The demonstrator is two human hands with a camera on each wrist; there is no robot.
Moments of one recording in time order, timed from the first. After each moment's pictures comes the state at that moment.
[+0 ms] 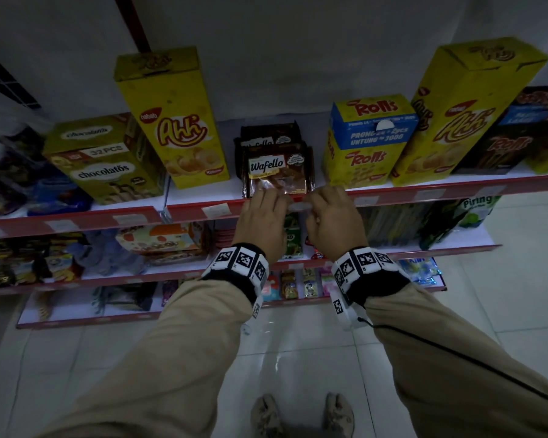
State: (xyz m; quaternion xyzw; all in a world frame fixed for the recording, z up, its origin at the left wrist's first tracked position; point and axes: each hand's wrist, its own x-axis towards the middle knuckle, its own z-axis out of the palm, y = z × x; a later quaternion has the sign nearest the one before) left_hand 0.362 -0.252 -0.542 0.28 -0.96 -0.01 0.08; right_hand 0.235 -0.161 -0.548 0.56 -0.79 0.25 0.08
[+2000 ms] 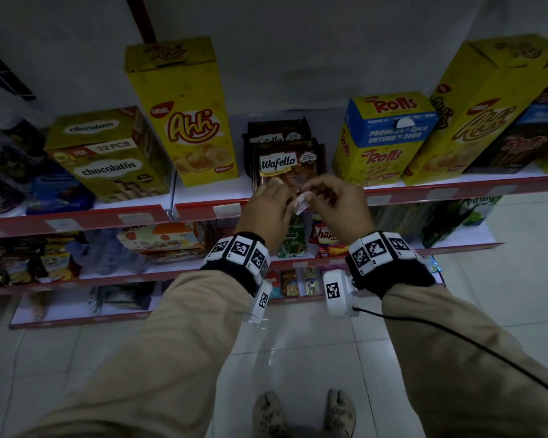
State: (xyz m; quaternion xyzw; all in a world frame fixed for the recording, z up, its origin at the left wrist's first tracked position) left_hand 0.367 -0.280 -0.536 0.27 -0.93 -0.19 0.16; right_hand 0.237 -0.184 -0.528 0.45 -0.73 0.49 -0.17
